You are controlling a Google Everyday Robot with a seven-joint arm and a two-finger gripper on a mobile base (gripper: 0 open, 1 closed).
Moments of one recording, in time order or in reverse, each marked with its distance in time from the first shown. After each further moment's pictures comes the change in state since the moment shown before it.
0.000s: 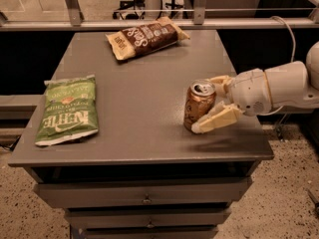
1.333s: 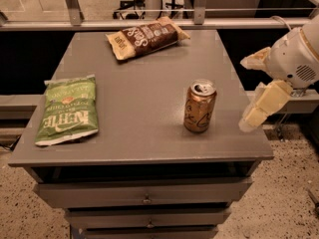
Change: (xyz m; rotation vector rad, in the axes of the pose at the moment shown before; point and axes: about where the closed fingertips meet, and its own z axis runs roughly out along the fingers) arm -0.010 0.005 -0.097 0.090 0.508 0.094
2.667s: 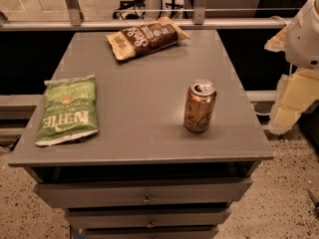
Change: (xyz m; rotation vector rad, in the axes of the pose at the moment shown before) arm 0.002 0.024 -0.065 0.130 0.368 -0.080
